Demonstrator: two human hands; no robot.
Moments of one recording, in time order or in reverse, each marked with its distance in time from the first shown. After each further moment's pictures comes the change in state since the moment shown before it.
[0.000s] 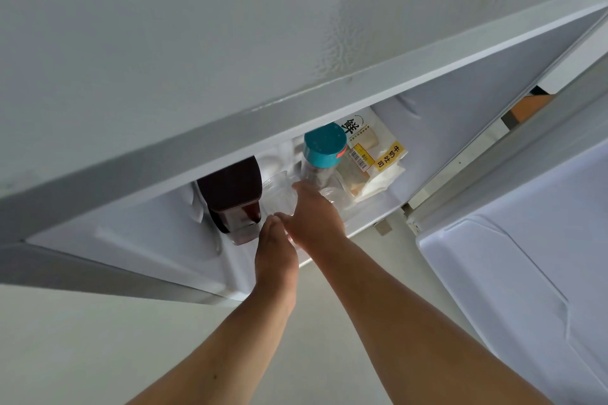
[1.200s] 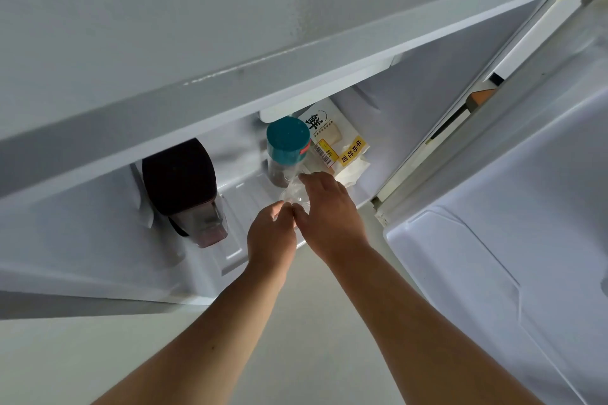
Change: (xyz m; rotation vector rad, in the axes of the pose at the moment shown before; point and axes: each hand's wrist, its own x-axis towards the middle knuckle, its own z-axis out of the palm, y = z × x) left_hand 0.001 0.016 0.046 0.326 -0.125 0.214; right_hand -0.029 0.052 -0.068 -0.083 0.176 -0.157
